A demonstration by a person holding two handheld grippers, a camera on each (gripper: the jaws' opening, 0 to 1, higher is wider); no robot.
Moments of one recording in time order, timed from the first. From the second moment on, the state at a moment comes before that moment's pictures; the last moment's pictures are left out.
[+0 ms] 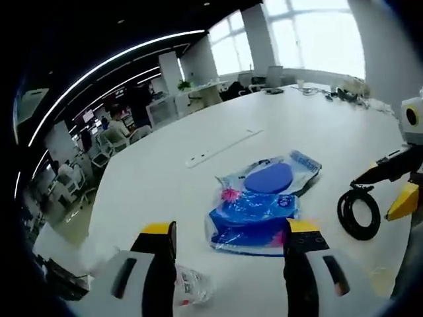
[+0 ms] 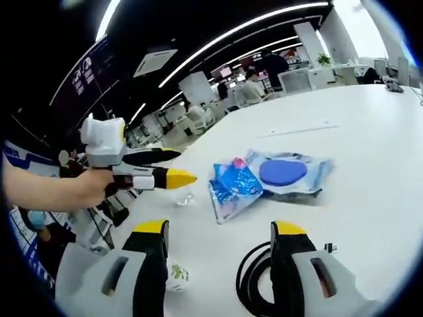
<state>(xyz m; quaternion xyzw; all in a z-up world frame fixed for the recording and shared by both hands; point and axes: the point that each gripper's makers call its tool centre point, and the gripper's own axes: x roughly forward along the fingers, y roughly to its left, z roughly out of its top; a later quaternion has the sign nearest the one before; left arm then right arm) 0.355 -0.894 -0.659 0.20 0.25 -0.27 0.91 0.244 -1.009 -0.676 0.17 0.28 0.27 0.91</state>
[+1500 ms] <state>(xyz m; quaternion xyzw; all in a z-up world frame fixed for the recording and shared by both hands) 0.403 -0.897 -0.741 0.24 0.37 -0.22 0.87 0.311 -0.983 -0.755 0.21 0.36 0.16 0.90</state>
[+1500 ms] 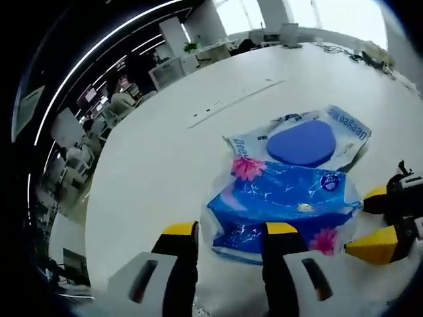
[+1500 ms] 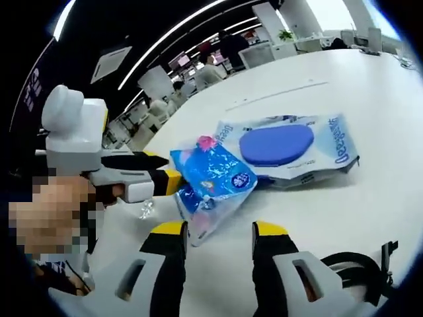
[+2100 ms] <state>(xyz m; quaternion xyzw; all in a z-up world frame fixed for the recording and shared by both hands) 0.391 -0.902 -0.723 0.14 0.36 -0.24 0.89 0.306 -1.001 -0.740 0.22 0.34 0.14 0.90</state>
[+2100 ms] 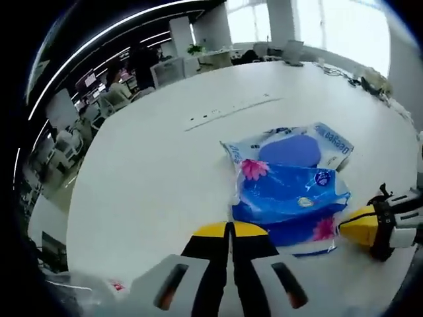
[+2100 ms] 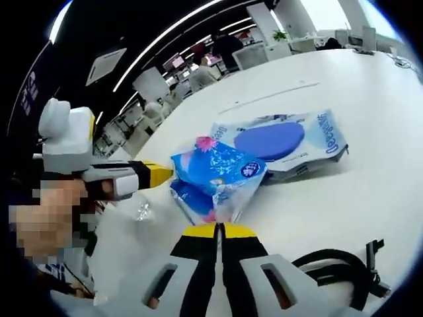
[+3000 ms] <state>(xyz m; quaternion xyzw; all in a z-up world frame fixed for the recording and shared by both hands) 0.304 -0.960 -0.648 0.04 0.33 -0.35 0.88 0.250 -1.079 -0.647 0.22 0.28 0.11 0.93</state>
